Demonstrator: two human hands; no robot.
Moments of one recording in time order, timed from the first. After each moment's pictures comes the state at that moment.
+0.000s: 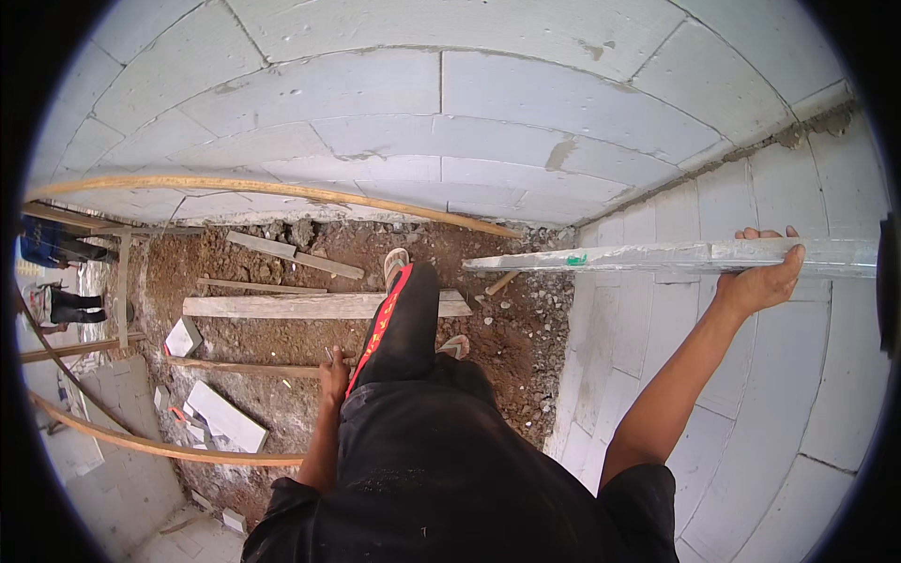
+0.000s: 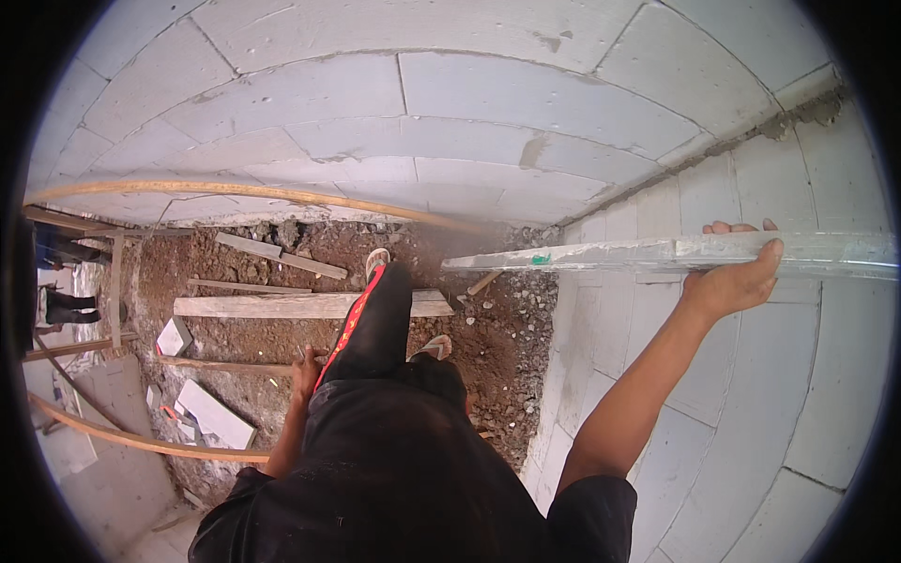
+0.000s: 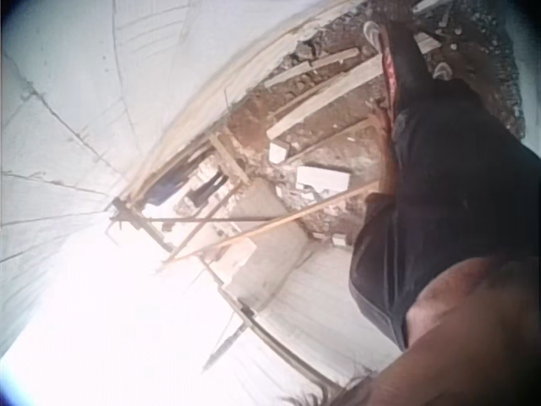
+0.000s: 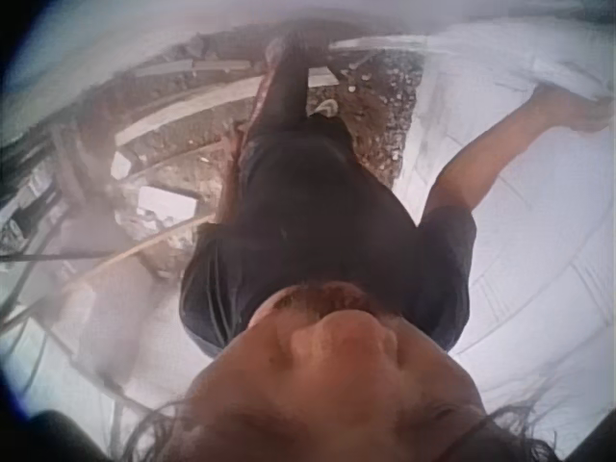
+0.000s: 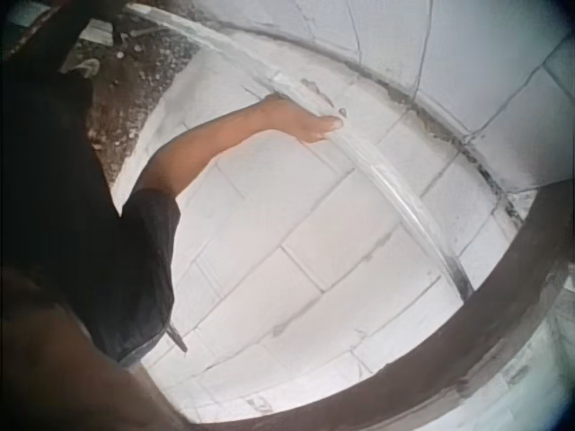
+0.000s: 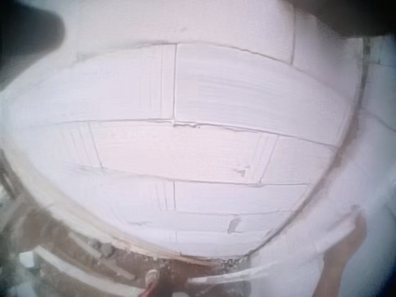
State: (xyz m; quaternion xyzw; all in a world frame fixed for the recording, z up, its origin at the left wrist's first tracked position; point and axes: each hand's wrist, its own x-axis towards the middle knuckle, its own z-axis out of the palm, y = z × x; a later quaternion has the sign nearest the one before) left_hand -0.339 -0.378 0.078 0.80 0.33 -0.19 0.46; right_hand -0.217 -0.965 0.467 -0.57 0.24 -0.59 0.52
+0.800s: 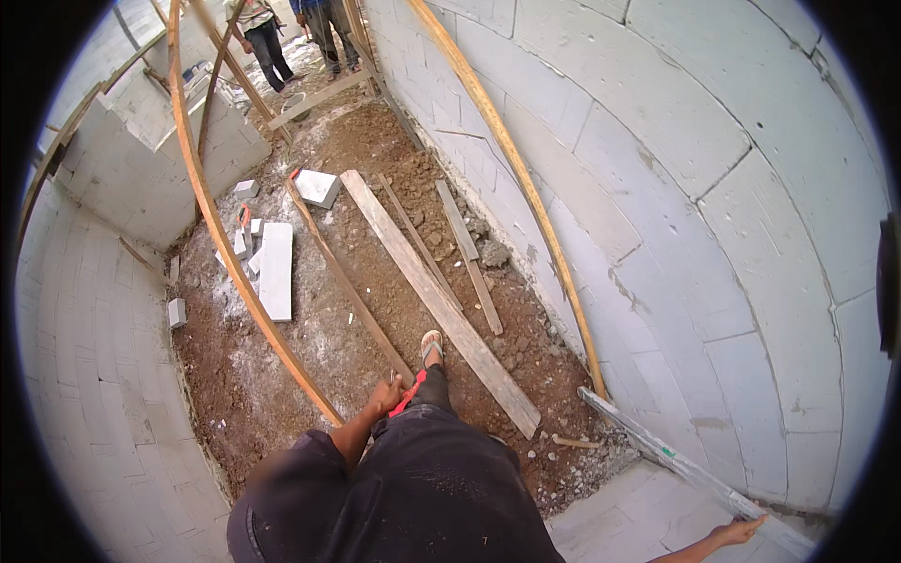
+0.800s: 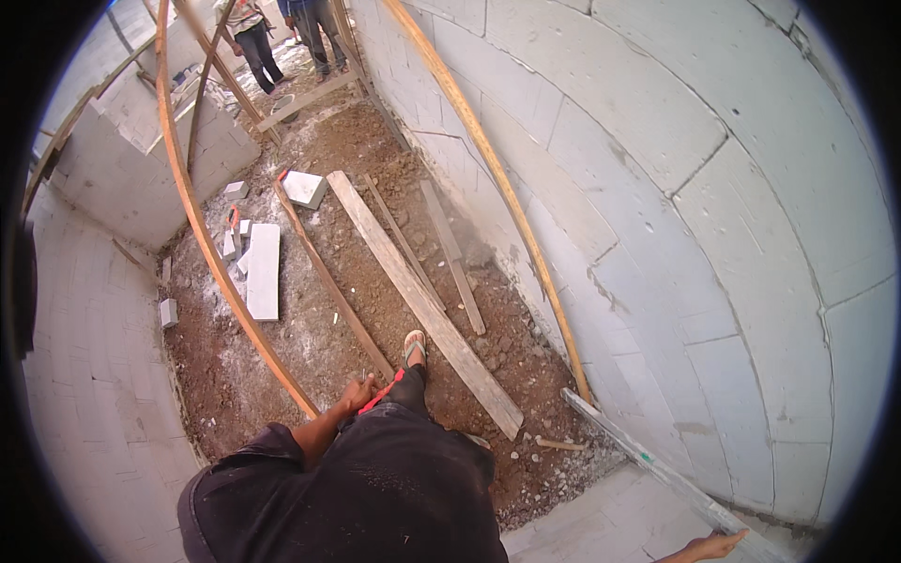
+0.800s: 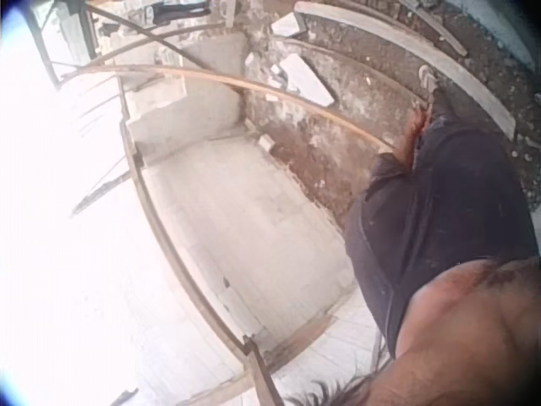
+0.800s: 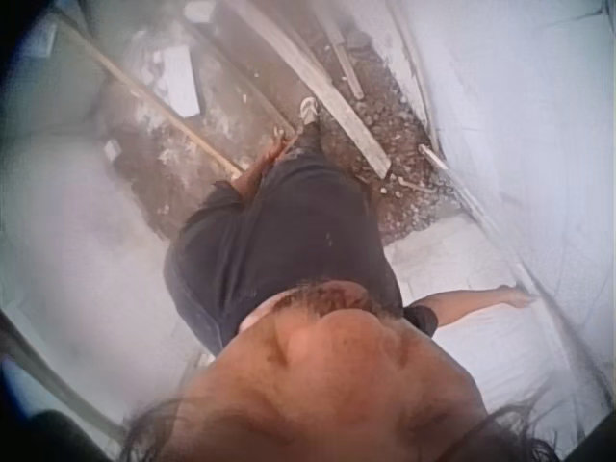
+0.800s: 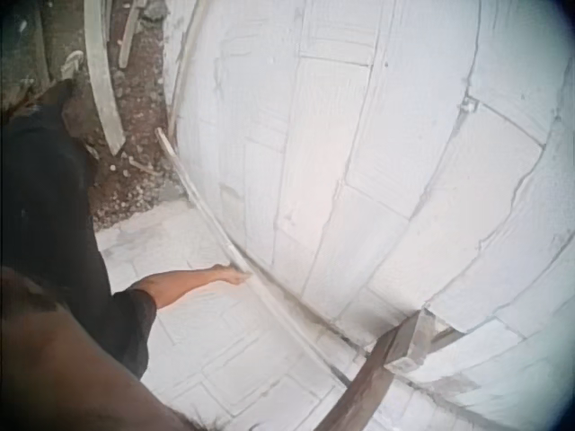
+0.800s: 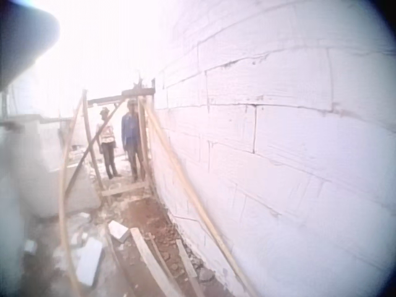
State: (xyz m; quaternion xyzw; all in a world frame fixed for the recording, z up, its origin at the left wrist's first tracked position) left_hand -0.459 -0.250 0.025 0.71 0.50 -0.10 0.50; right_hand -0.150 -1.000 0.351 -0.67 0.31 -0.45 0.51
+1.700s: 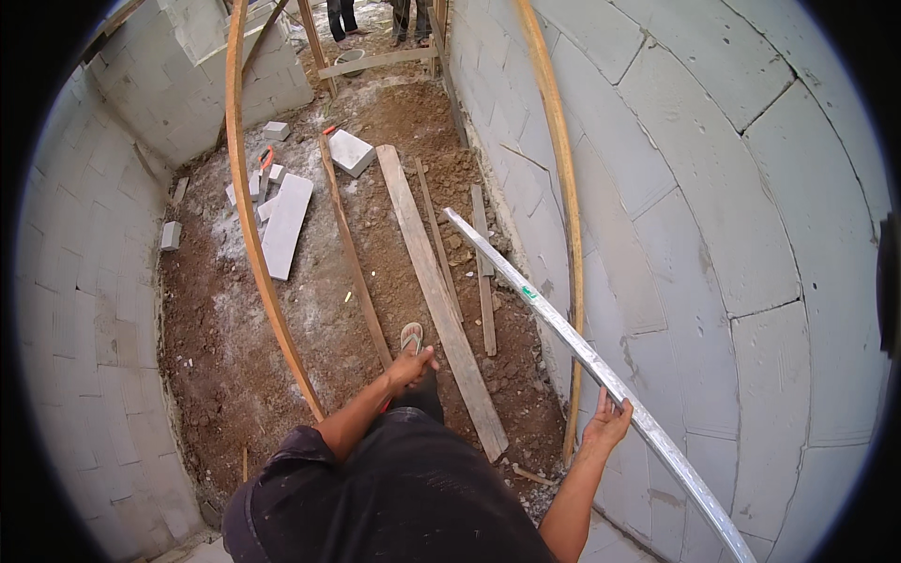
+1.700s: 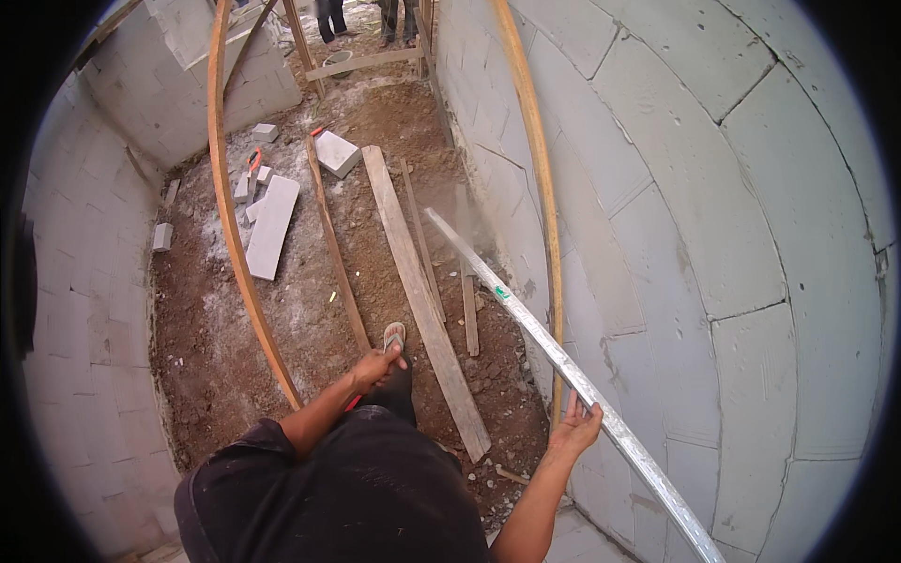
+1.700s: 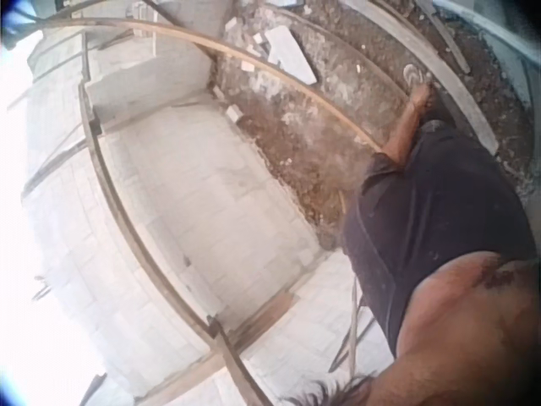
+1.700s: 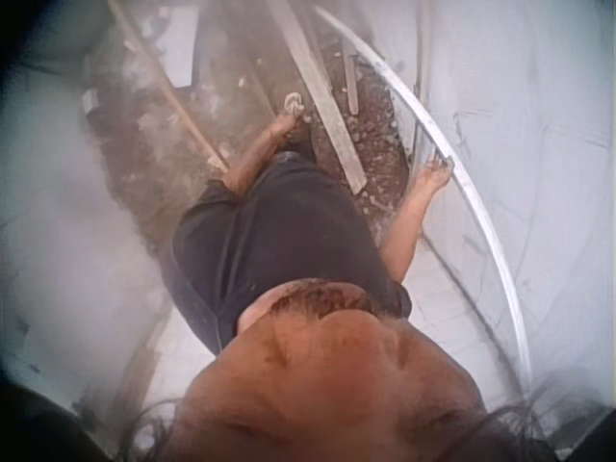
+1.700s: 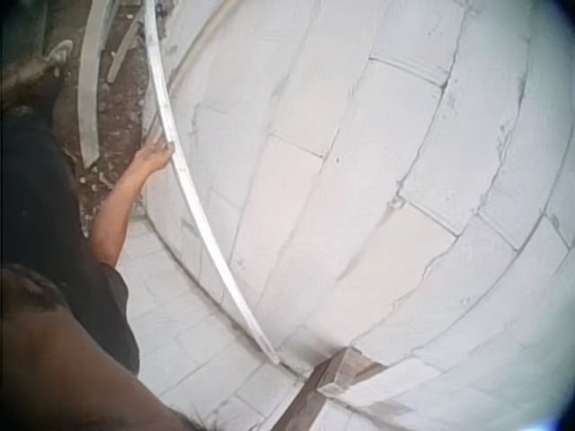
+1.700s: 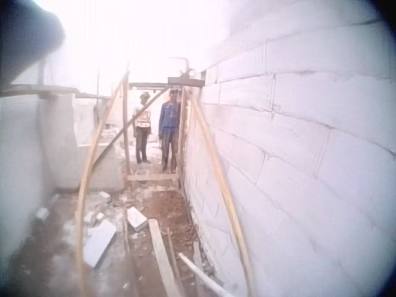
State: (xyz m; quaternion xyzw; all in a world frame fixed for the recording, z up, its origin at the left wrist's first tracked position) left_hand -0.343 -0.213 0.115 0.42 0.47 -0.06 0.78; right_hand -0.060 -0.533 0.188 -0.46 0.19 0.03 0.87
